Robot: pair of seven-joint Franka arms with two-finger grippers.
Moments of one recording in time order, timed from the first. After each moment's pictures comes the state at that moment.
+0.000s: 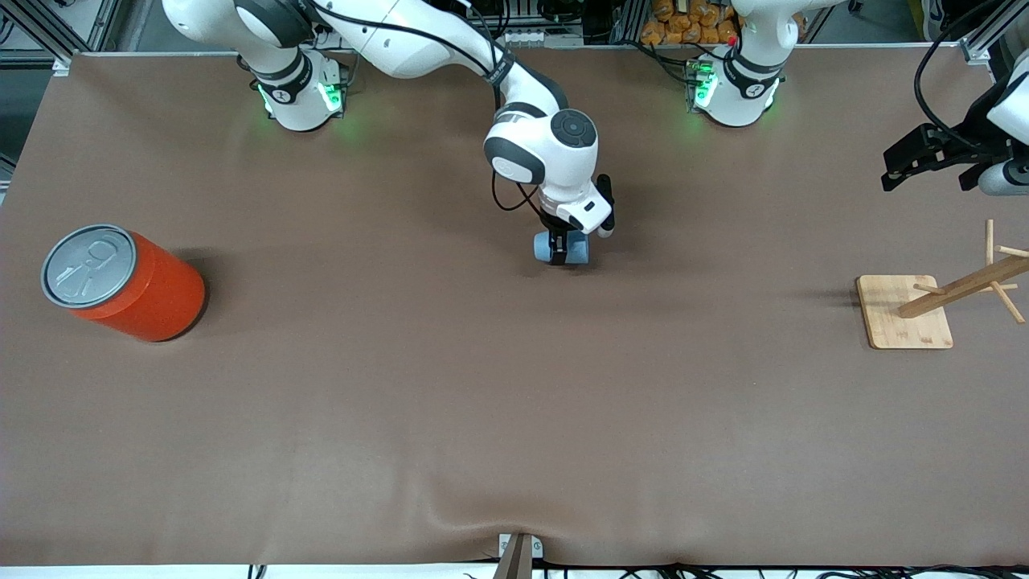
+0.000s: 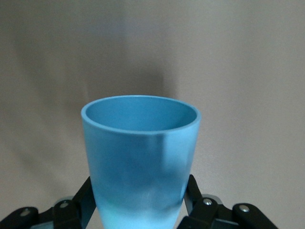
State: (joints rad) left arm 0.20 -0.07 -0.25 -1.57 0.01 1.50 -0.04; right arm 0.85 0.79 0.20 -1.43 -0.31 2.21 -0.41
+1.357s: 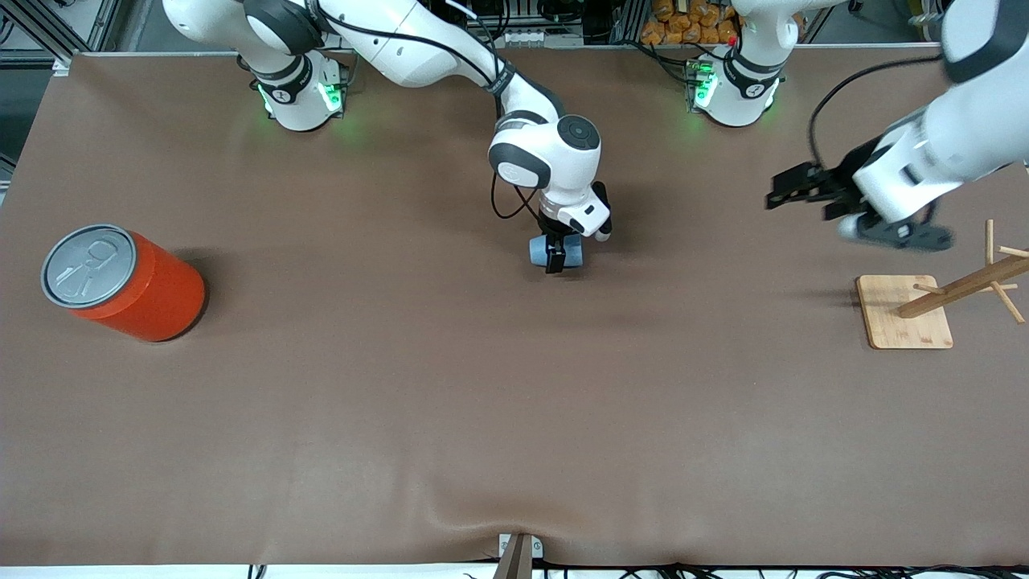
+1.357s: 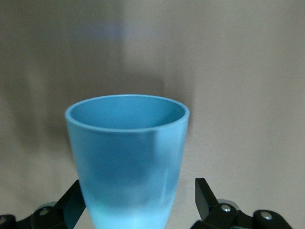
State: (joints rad) left arm 0.19 0.00 -0.34 -1.77 -0.28 1.62 -0.04; right arm 0.86 0.83 0.19 -1.41 -0.42 2.20 -0.38
